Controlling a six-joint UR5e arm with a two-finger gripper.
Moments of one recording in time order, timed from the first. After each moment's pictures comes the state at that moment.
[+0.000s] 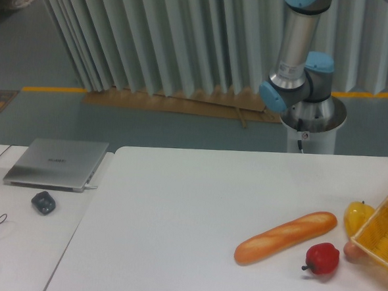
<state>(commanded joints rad) 2.87 -1.80 -1.55 -1.58 1.48 1.60</state>
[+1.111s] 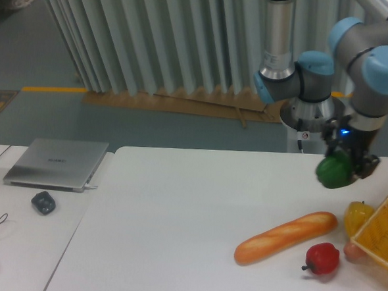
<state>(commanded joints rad) 2.39 -1.76 -1.52 -1.58 1.50 1.12</state>
